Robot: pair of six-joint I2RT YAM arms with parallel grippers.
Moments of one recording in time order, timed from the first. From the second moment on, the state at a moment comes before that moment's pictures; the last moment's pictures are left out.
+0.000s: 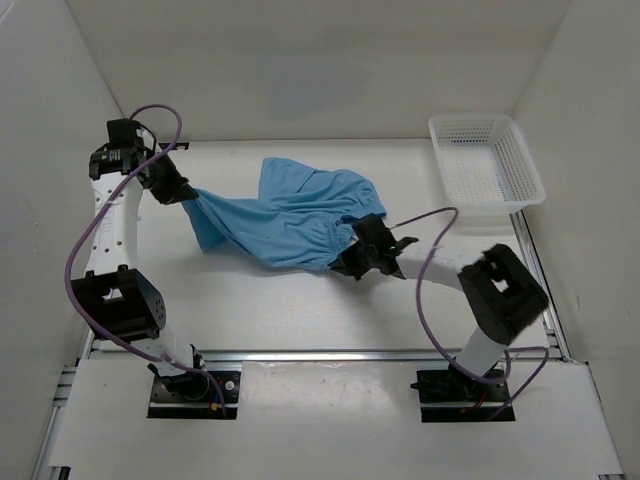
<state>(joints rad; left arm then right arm) 0.19 1.62 1.69 -1.04 0.33 -0.44 0.72 1.74 0.91 -0.09 -0.10 1.59</state>
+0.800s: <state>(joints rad) -0.08 1.38 0.94 -0.90 0.36 -0.48 0.51 0.91 0.50 -0.75 0.19 1.30</state>
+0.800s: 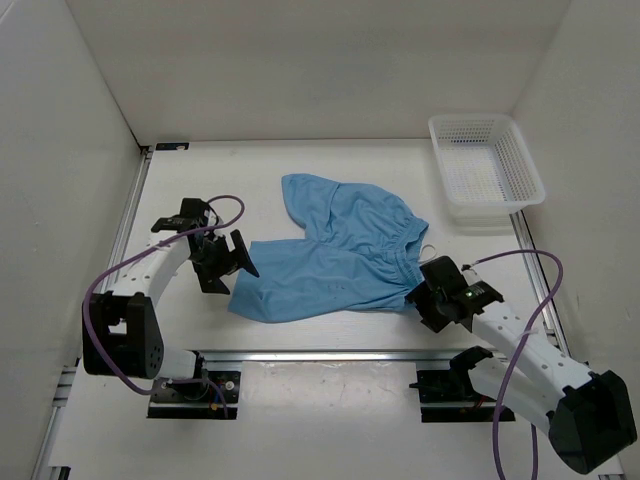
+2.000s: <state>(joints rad) -0.13 1.60 0.80 -0.79 0.27 -0.76 0.35 1.01 0.43 -0.51 0.09 1.18</state>
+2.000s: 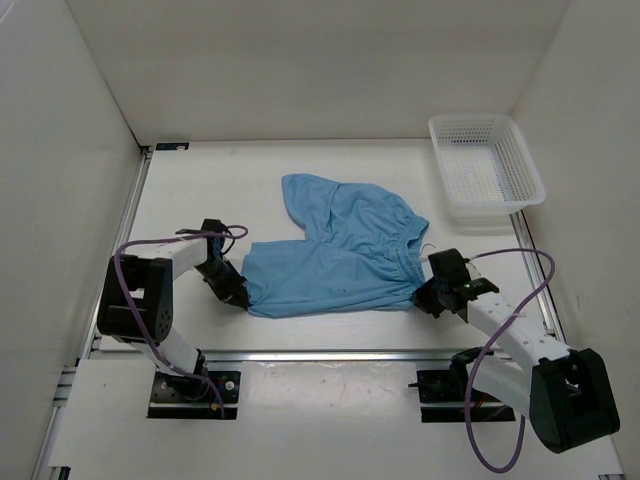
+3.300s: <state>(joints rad) -0.13 1.84 1.28 -0.90 0.05 -0.59 0.32 1.12 0.69 -0.56 0.12 0.96</state>
